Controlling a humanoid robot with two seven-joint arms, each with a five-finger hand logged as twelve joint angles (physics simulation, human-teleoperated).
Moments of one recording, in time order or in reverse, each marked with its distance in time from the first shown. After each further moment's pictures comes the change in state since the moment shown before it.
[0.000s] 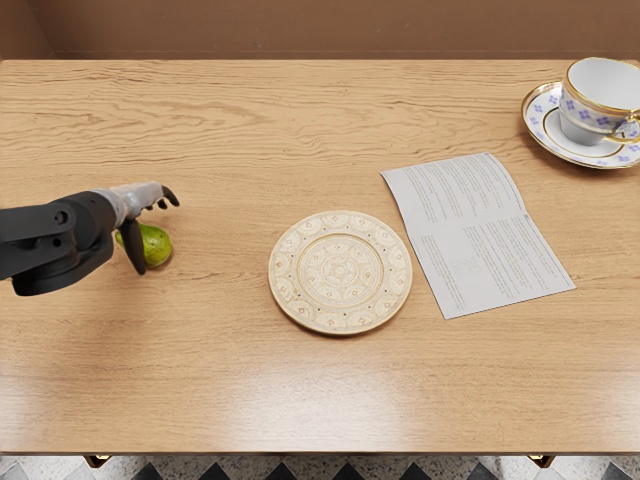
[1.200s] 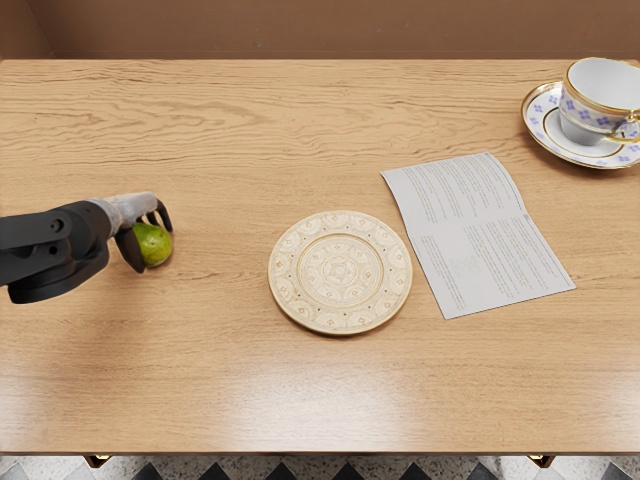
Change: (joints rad) left arm 0.022 0.011 0.000 0.003 -0.002 -0.004 0.000; right arm 0.000 0.000 0.001 -0.015 0.001 0.001 0.000
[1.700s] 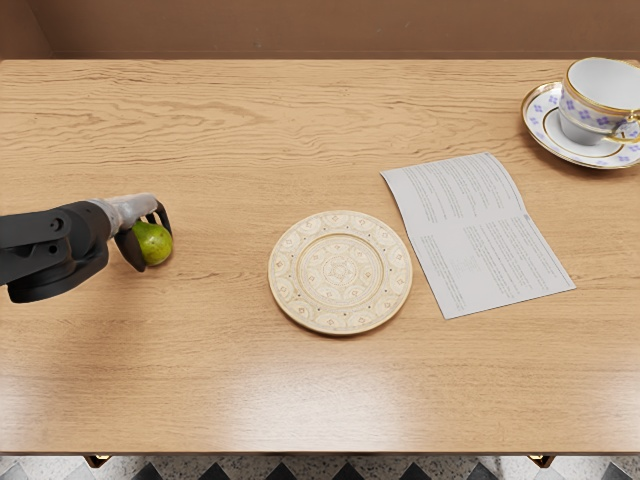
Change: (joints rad) left arm 0.000 0.001 -0.002 0.001 -0.008 -0.009 0.001; right arm 0.000 0.000 0.000 0.000 0.000 0.000 0.000
